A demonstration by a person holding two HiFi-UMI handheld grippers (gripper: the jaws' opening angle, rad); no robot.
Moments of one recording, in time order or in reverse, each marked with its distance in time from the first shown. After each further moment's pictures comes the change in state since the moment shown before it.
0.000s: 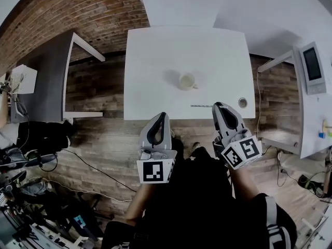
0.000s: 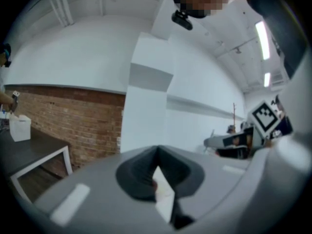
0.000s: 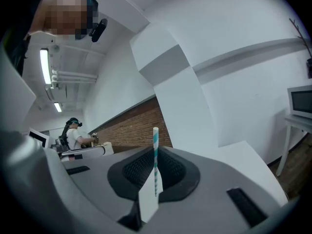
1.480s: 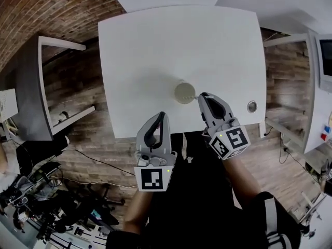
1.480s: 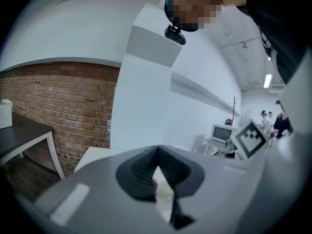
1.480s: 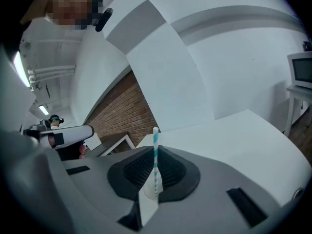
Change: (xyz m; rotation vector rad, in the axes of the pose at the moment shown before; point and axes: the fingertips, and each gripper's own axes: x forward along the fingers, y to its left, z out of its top) left arm 0.160 0.031 -0.088 -0.042 0.169 -0.071; right arm 0.158 -0.116 -0.115 0.132 0.198 -0.070
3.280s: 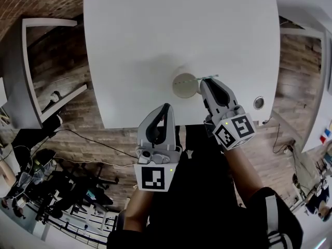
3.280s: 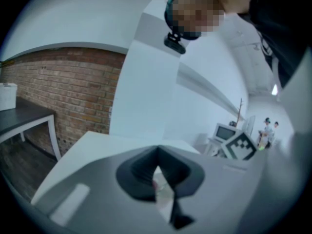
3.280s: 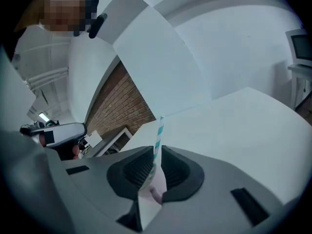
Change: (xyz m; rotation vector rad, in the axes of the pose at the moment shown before) left arm 0.029 -0.011 -0.047 -0.084 0.060 0.026; right arm 0.030 -0.043 -0.050 0.093 0.105 0.031
